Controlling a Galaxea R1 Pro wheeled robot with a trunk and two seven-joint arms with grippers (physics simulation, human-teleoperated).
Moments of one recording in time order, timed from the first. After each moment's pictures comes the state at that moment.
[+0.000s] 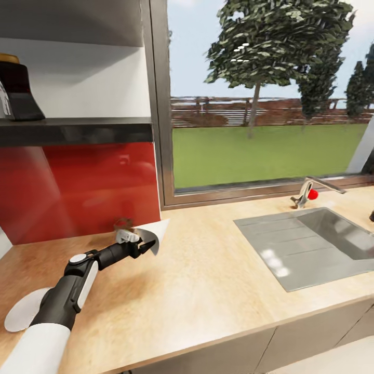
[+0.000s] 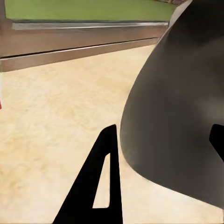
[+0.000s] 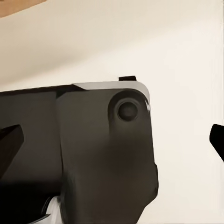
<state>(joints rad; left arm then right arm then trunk) -0.60 0.09 0.09 -1.10 0.04 0.31 -0.80 -0.01 0.03 -0.09 -0.19 -0.01 -0.18 0.00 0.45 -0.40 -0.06</state>
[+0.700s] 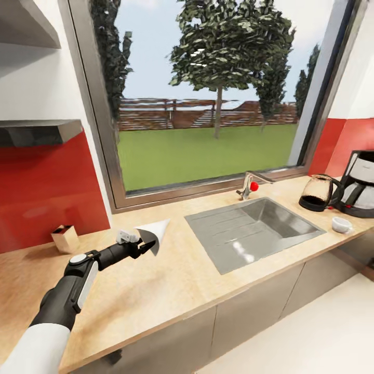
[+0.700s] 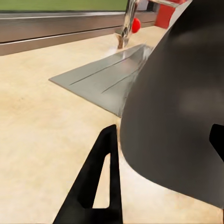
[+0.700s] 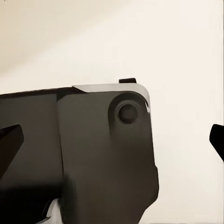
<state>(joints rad) -0.60 0.09 0.09 -1.10 0.04 0.32 -0.80 -0.01 0.03 -0.10 -0.19 -0.01 -0.18 0.00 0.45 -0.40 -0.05</state>
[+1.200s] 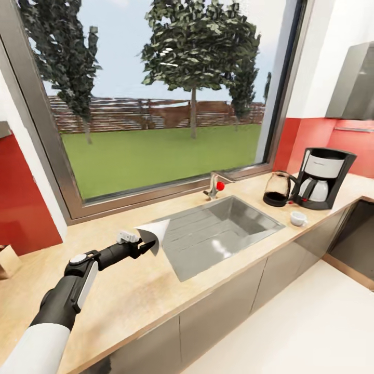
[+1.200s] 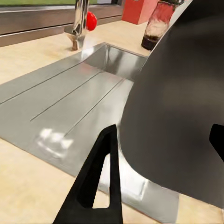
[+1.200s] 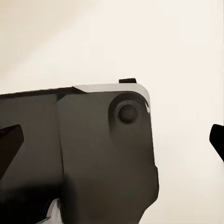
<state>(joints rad) -0.60 0.09 0.09 -1.10 0.04 0.32 -0.80 -0.01 0.03 -0.10 -0.19 -0.01 -0.18 0.00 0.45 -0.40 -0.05</state>
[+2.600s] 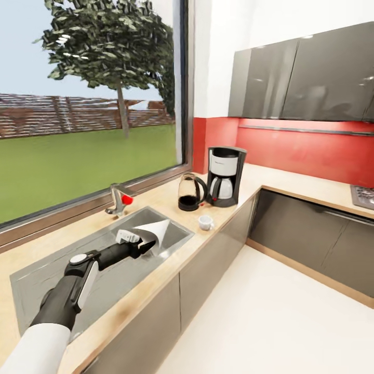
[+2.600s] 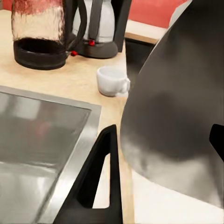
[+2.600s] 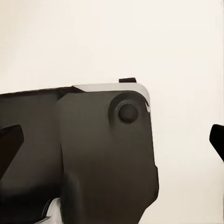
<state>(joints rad) -0.60 0.09 0.09 -1.10 0.04 0.32 -0.80 -0.01 0.03 -0.10 -0.18 -0.01 -0.18 0.00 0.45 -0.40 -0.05</state>
